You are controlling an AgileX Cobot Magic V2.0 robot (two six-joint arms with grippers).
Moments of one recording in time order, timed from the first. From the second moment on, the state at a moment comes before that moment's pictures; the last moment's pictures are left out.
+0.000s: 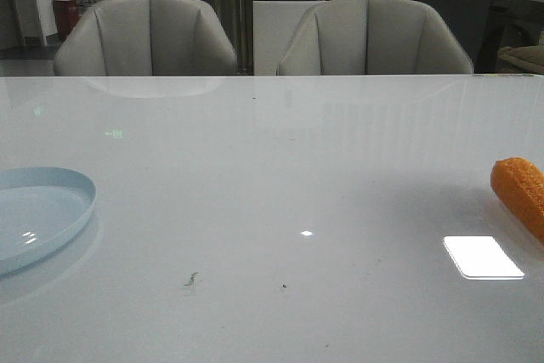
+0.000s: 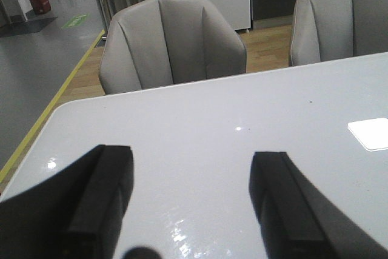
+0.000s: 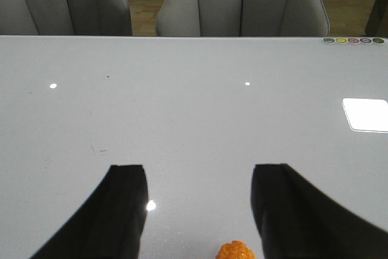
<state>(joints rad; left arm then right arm) -0.08 0.92 -0.61 0.16 -0.08 0.00 0.08 0.96 -0.76 0.16 0.15 -0.07</state>
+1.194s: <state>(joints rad) 0.10 1.75 -1.12 -0.10 0.82 0.00 0.08 0.96 -0.76 0.17 0.33 -0.07</state>
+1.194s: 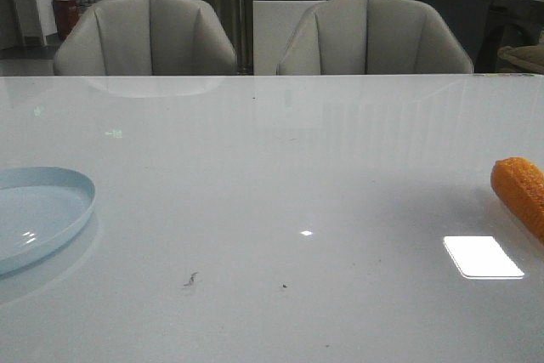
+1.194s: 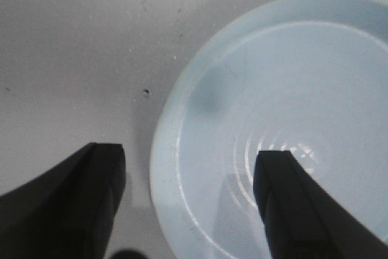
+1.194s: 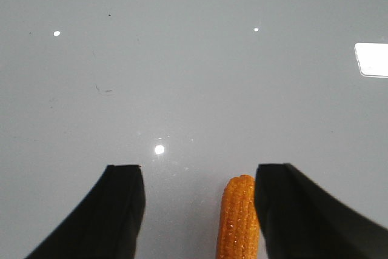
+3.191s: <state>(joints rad) -0.14 1.93 -1.72 -0.49 1.15 0.13 0.08 0.96 -0.76 0.17 0.36 -0.07</state>
